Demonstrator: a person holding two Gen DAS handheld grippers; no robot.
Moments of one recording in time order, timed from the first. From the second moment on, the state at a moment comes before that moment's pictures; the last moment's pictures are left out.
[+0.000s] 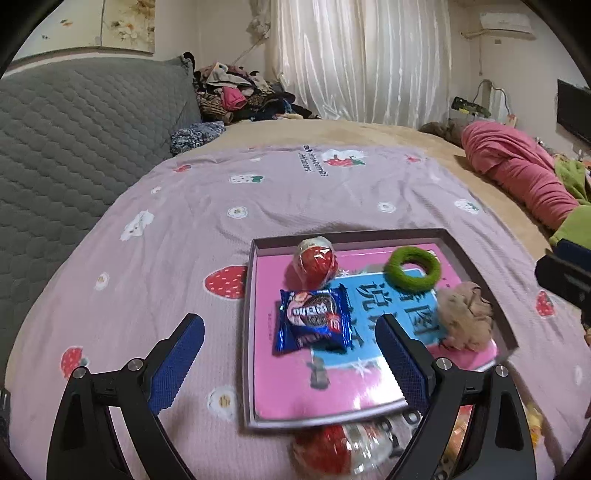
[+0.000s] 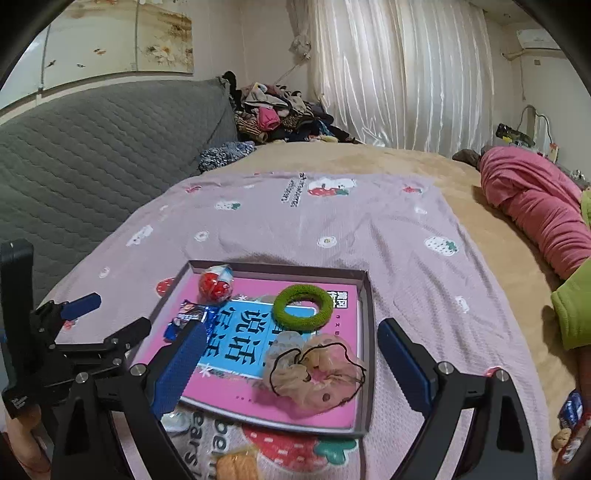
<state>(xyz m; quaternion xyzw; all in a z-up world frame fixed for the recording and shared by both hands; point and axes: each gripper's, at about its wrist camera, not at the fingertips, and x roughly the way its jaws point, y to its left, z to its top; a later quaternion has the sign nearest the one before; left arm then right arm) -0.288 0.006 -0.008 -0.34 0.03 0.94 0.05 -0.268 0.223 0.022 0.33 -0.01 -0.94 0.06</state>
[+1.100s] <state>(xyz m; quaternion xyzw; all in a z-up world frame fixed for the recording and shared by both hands) -0.144 -0.013 0.028 -0.37 0.03 0.93 0.04 -0.121 0.214 0.060 0.36 0.01 -0.93 0.05</state>
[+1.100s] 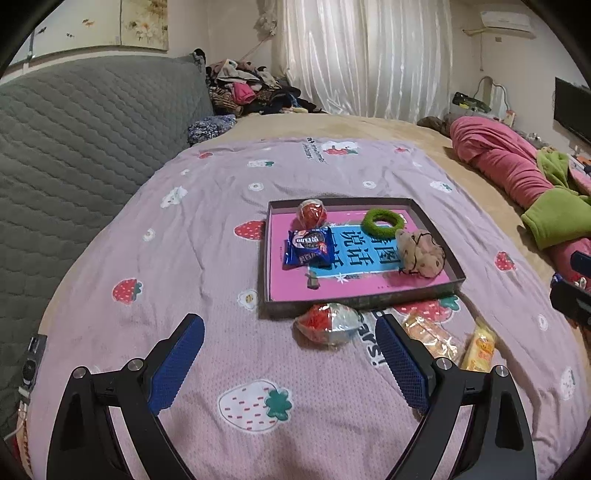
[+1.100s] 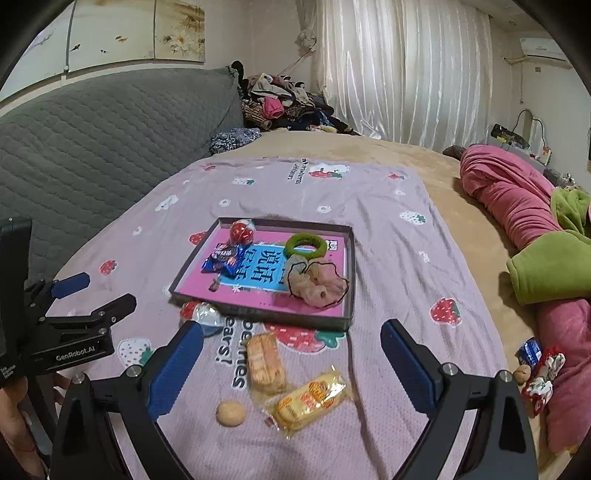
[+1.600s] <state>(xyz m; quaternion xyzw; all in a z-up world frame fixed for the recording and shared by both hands) -0.134 -0.013 0.009 -0.37 0.03 0.93 0.04 -0.112 0.222 0.022 0.39 0.03 -0.92 0.04</state>
